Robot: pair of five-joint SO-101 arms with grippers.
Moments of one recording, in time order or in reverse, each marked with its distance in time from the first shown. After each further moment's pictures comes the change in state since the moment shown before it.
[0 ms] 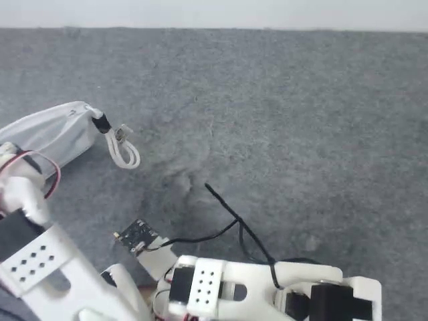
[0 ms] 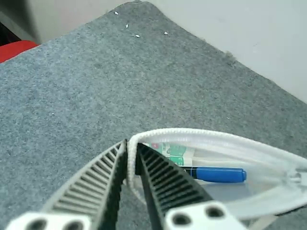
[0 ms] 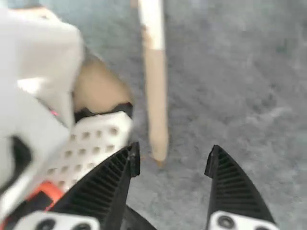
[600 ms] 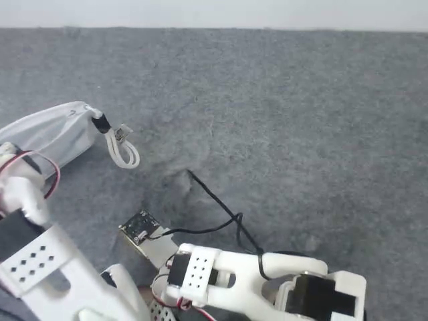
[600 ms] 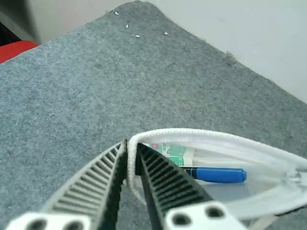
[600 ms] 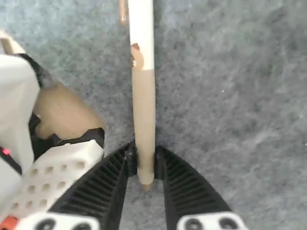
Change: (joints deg) left arm 0.0 0.0 0.0 0.0 -0.1; right arm 6.5 8.6 -0.1 -5.5 4.7
